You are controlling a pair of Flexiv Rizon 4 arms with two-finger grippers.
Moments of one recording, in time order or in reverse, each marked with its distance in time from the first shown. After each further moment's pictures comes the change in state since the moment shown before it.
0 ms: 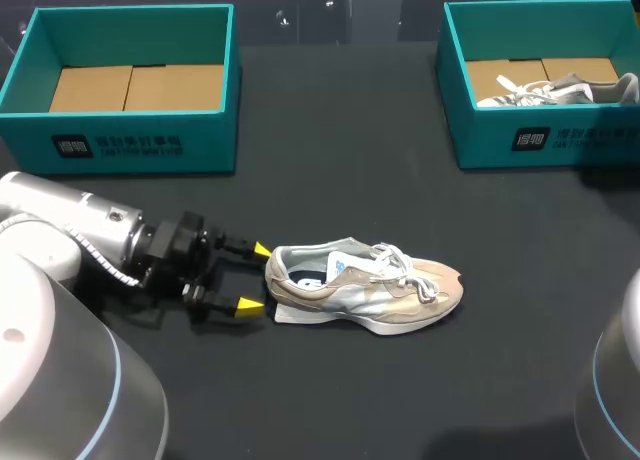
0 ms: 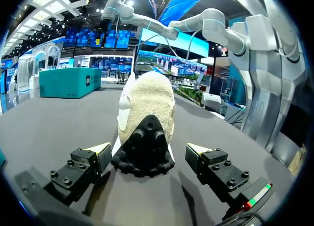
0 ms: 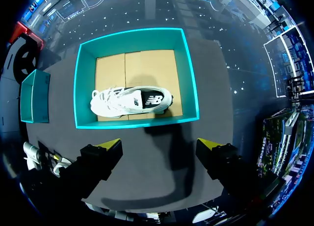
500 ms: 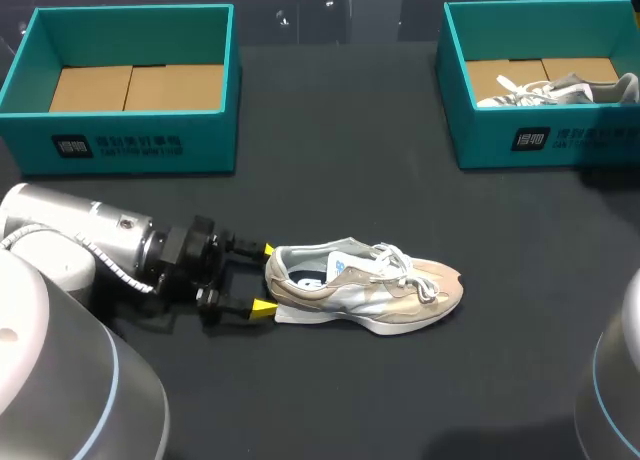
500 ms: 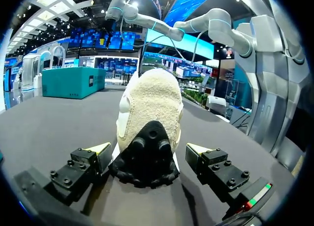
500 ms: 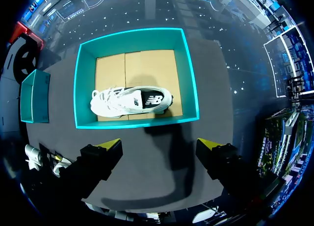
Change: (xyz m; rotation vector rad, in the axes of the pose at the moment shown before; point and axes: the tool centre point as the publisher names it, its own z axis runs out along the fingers) left arm -0.003 -0.003 0.018 0.020 -0.050 -0.019; right arm 0.000 0.000 0.000 0.000 0.000 0.000
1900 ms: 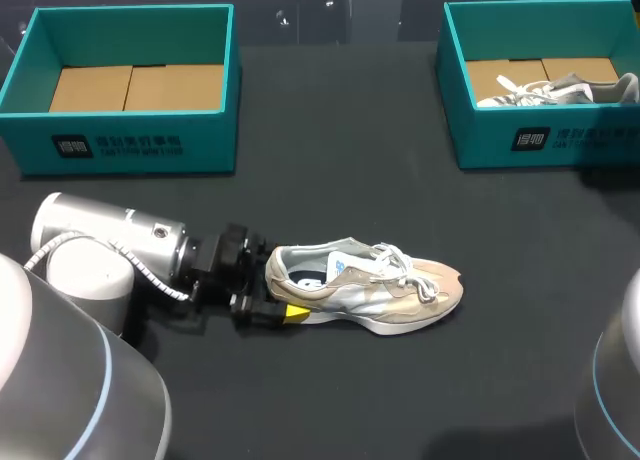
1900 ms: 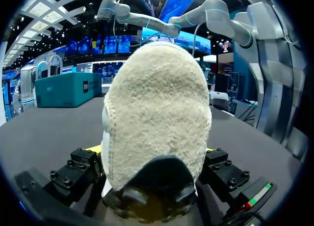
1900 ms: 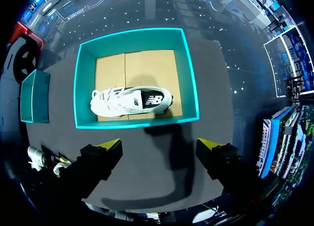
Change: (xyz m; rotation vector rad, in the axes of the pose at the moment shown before) left arm -0.005 -0.006 0.047 0.011 -0.009 0.090; right arm 0.000 0.000 0.000 0.000 0.000 0.000
